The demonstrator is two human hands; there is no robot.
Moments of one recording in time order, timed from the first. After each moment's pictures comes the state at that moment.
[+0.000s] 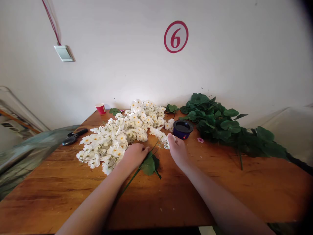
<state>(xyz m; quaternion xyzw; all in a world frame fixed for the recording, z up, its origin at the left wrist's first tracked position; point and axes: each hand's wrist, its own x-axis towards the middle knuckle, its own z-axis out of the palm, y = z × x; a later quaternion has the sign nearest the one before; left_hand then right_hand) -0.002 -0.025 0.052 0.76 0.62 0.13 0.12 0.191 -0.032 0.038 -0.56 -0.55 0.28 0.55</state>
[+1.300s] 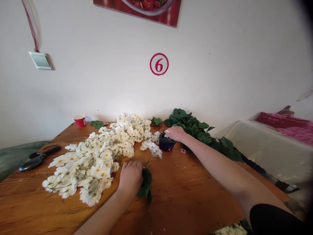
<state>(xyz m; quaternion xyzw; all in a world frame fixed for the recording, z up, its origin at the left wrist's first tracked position) 0.028 -0.038 0.021 0.82 0.55 0.15 -0.04 0.297 0.086 0.115 -0.65 -0.75 -0.12 -0.07</state>
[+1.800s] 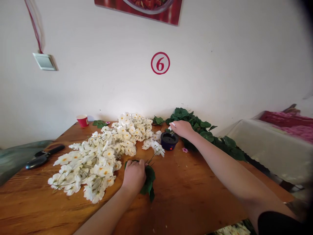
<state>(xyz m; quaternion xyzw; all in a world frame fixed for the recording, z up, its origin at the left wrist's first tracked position) 0.031 -0.033 0.012 0.82 0.54 0.17 -0.06 0.304 0.068 0.142 -0.68 -0.71 -0.13 0.08</state>
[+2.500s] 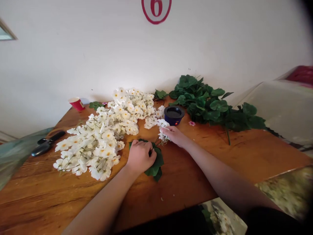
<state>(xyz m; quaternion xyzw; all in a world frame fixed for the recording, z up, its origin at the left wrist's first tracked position) 0.033 -0.037 0.018 0.87 0.46 0.18 0.04 0.241 0.003 0.003 -0.51 -0.63 0.41 0.41</state>
